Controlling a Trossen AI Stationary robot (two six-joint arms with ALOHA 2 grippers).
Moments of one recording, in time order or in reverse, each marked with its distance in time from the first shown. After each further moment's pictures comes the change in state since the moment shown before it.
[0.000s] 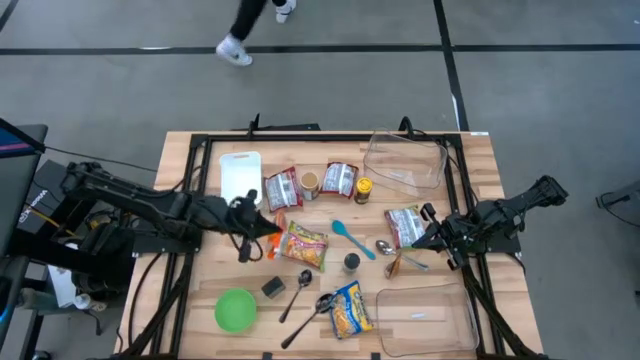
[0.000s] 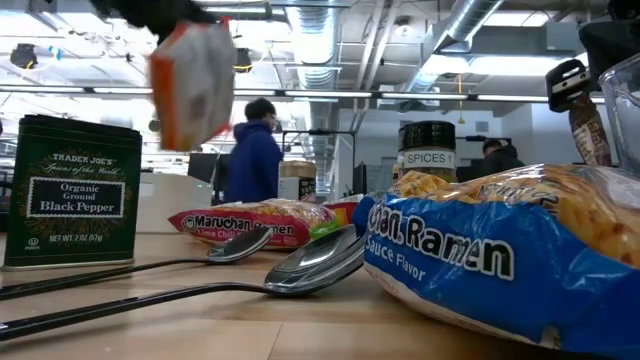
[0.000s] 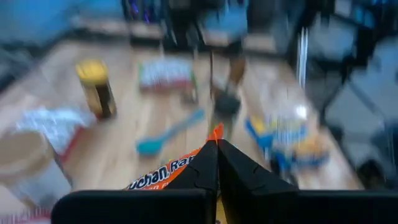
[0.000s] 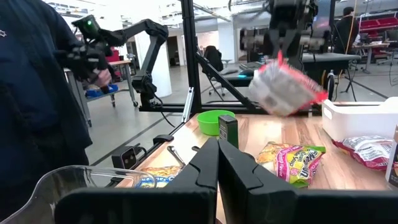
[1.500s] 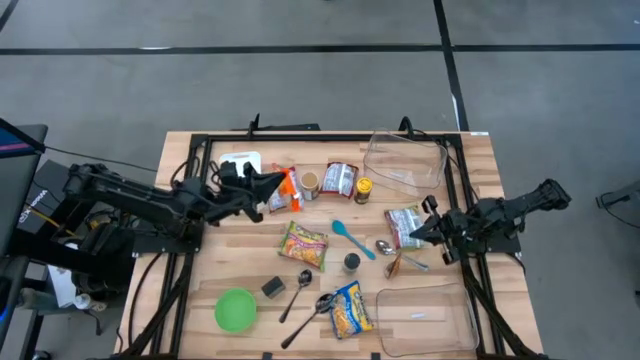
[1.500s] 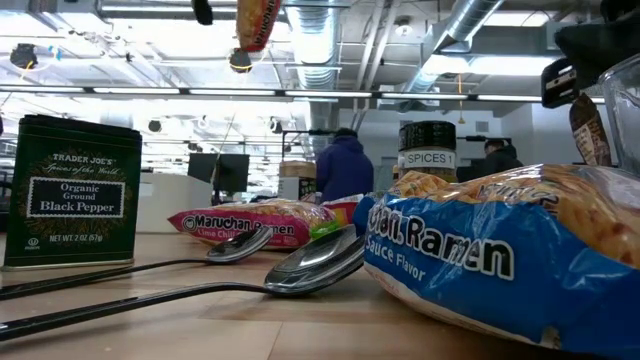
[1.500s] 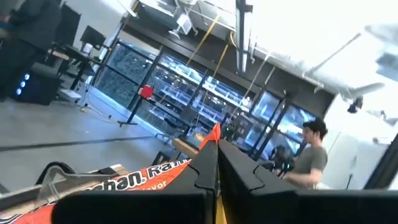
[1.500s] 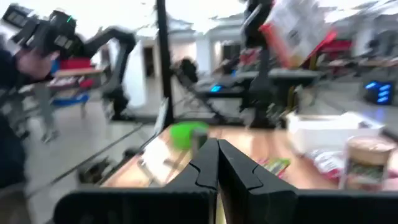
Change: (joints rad) left arm 0.085 0.150 0.001 0.852 -0.316 -0.176; right arm -0.066 0.000 0.000 0.069 0.066 -0.054
